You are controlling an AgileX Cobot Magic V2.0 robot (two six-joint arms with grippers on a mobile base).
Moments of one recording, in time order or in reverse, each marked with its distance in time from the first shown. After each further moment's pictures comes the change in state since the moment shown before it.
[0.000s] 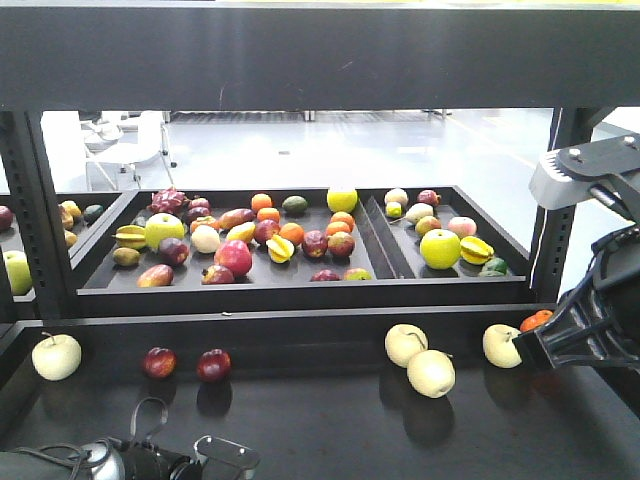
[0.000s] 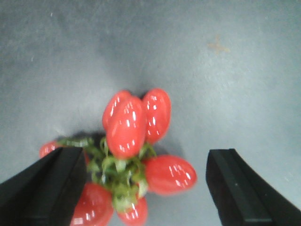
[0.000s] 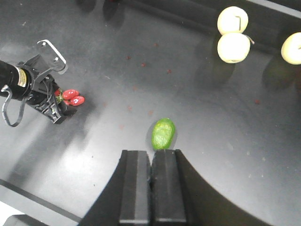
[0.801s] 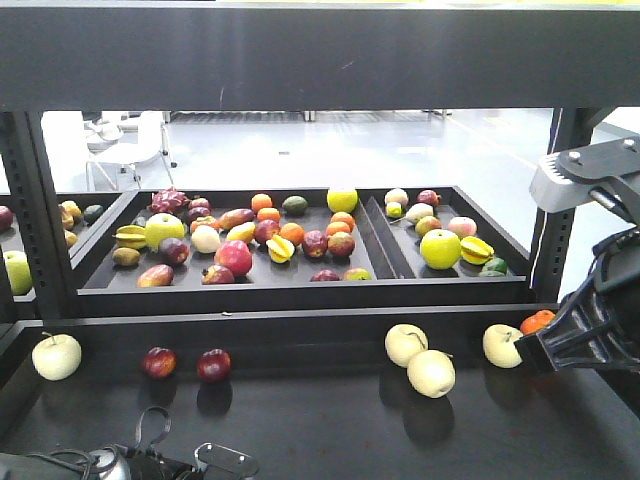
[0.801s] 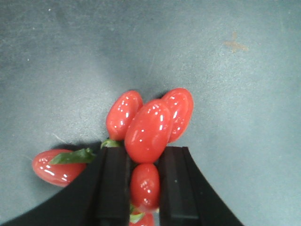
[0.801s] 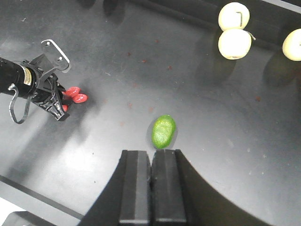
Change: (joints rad) left arm 0.000 0.039 -0.009 0.000 -0.022 0.005; right arm 0.000 0.000 0.000 0.000 0.004 0.000
